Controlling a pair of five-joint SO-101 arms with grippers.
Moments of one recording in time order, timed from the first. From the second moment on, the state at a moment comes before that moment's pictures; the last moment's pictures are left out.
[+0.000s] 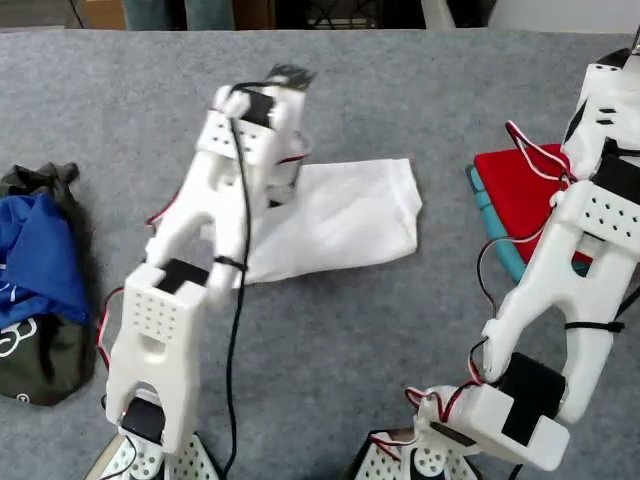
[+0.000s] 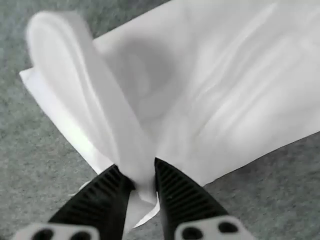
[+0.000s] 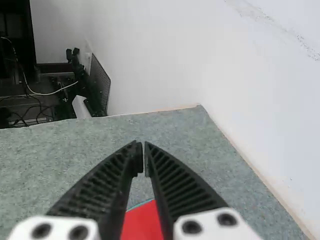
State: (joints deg) left arm 17.5 35.8 -47.9 99.9 4.1; right arm 29.5 -6.4 3.9 24.1 14.0
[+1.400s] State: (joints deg) left arm 35.3 57.9 -81.5 83.8 30.9; right arm 33.1 -6.4 2.4 24.1 14.0
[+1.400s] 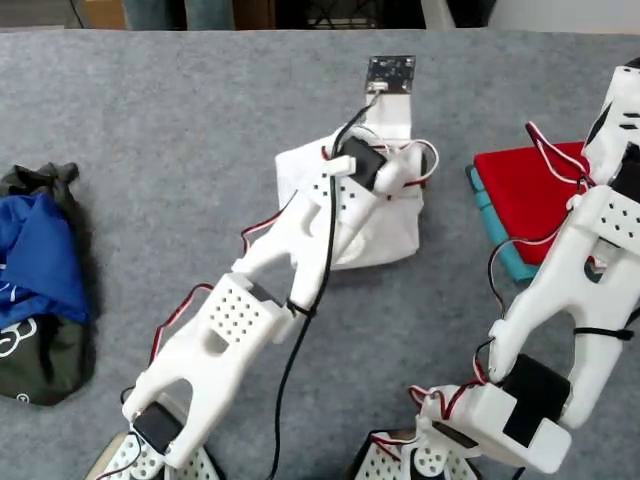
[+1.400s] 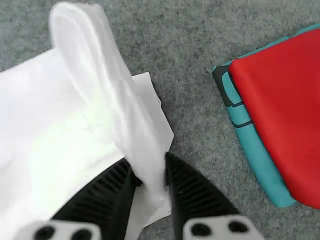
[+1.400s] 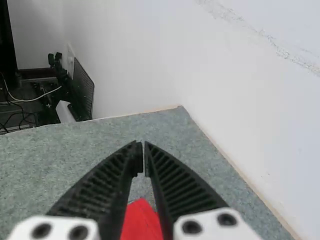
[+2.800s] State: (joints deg) left arm -6.0 42.6 -26.9 82.3 11.8; right arm -10.0 45.8 -42.3 83.3 23.4
